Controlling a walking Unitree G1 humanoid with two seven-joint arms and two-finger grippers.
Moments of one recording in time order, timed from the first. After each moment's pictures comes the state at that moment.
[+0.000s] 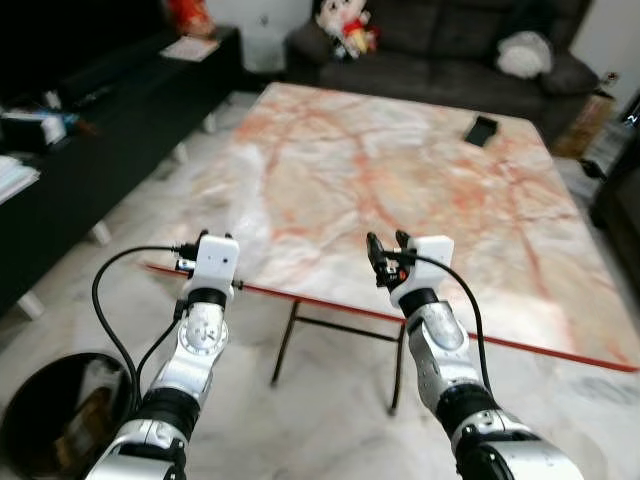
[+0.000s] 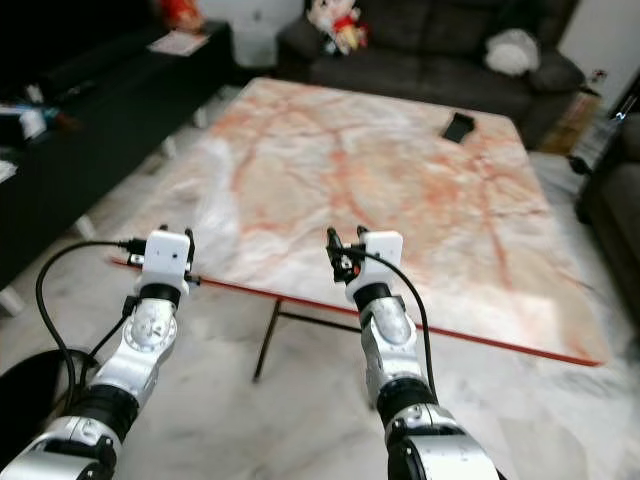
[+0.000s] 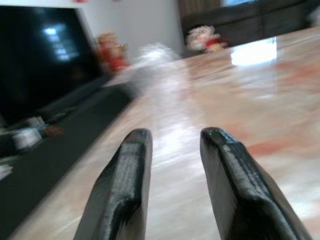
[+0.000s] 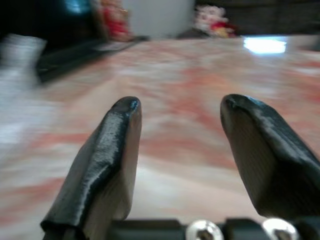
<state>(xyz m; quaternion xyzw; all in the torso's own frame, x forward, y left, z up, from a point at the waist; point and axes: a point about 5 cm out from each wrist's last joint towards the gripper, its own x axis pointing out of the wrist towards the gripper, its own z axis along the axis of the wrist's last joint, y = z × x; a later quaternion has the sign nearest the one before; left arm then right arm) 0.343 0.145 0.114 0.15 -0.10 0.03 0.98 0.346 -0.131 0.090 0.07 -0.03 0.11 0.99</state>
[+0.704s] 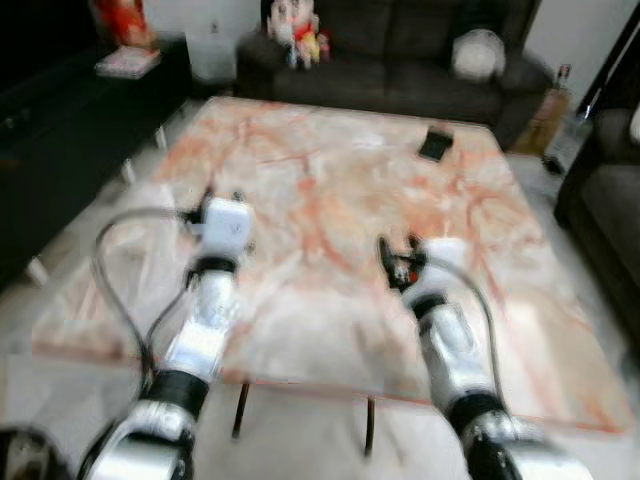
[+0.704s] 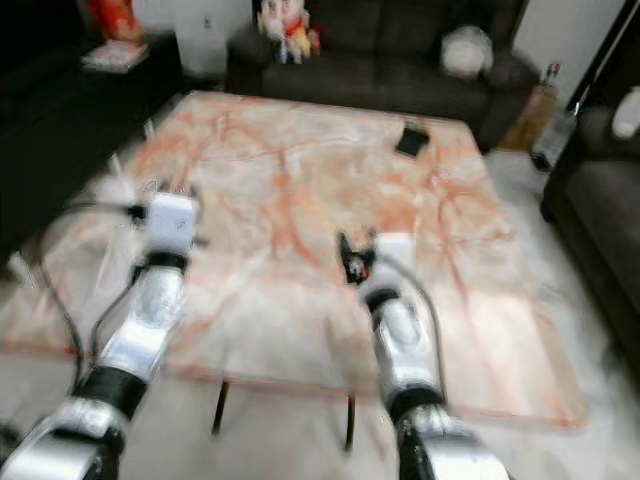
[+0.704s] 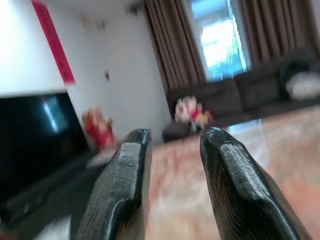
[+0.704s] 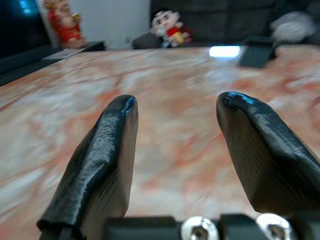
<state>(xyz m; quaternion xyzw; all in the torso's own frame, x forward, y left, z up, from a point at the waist) 0.351 0.129 0.181 0.19 -0.24 0.04 0.95 0.346 -0.145 0.090 0.07 -0.03 0.09 0.99</state>
